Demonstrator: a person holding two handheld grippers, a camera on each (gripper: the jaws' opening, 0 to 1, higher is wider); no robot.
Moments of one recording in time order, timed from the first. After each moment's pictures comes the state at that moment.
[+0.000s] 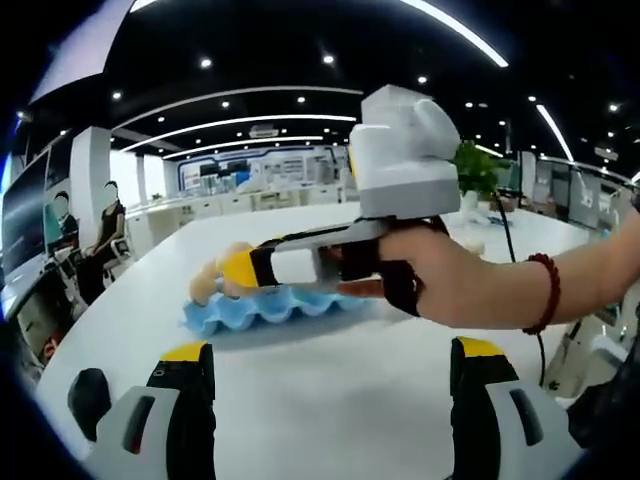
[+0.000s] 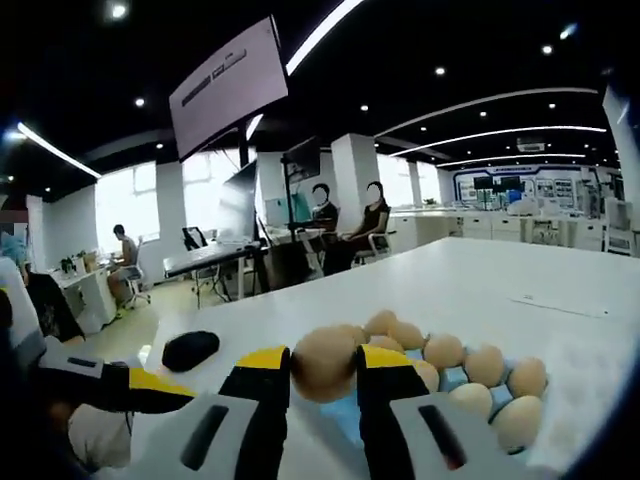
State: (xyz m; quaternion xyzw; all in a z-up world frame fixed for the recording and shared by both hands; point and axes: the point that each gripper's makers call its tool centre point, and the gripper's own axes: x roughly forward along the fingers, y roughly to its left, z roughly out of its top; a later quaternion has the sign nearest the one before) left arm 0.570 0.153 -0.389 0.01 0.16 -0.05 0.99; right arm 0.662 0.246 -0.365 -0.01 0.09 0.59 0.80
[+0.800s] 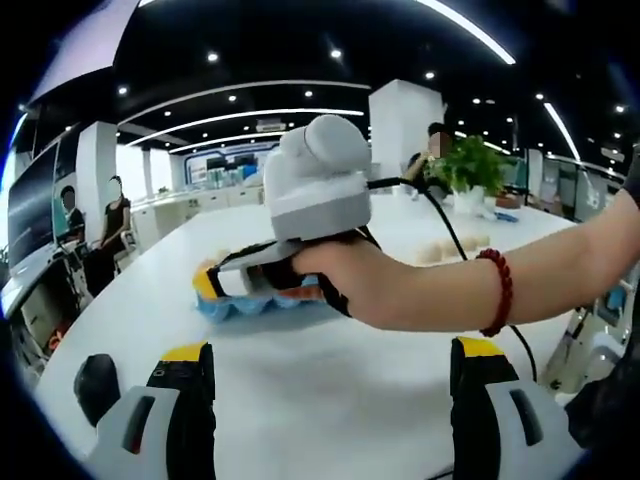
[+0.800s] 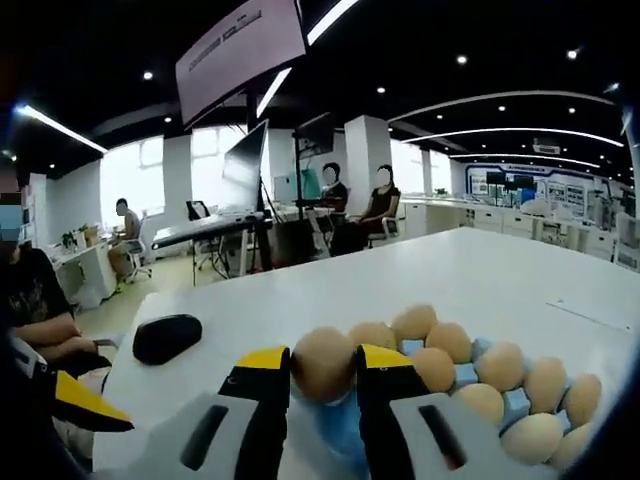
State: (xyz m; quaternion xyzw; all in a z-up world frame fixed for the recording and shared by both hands) left arm 0.564 0.171 -0.399 0.01 0.18 -0.03 0.98; right arm 0.670 0.303 -0.402 -0.06 0.11 0.60 0.79
